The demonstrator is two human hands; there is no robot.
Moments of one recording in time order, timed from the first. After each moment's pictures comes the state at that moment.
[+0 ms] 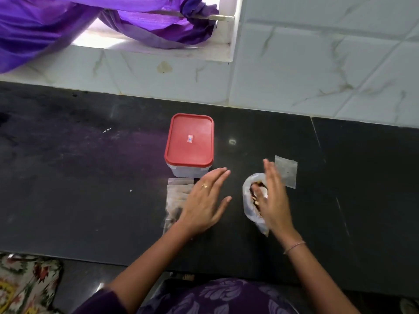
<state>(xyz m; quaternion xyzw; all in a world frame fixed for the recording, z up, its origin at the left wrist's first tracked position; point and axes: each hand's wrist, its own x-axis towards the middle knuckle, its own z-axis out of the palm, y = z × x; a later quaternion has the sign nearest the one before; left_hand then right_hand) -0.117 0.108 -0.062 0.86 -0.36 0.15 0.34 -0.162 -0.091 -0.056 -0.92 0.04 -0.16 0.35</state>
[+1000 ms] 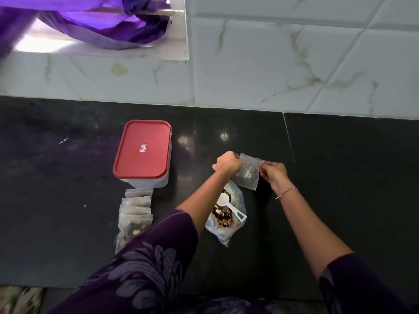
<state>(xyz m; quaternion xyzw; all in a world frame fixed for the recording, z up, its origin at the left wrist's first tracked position) -0.012 -0.121 -0.058 0.89 -0.01 -0.28 0.35 -0.058 -0.258 -0.096 -0.62 0.45 -0.01 0.64</state>
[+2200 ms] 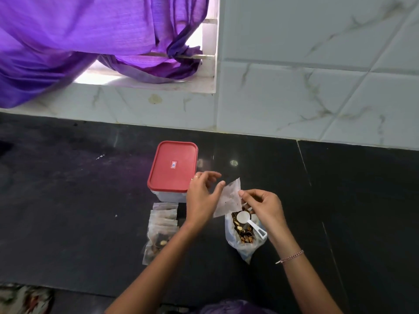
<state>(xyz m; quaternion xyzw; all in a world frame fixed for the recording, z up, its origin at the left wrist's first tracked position) -0.083 0.030 -0.006 0.85 -0.08 0.06 0.52 -0.141 -0.117 0.016 -0.78 0.23 -0.02 0.59</state>
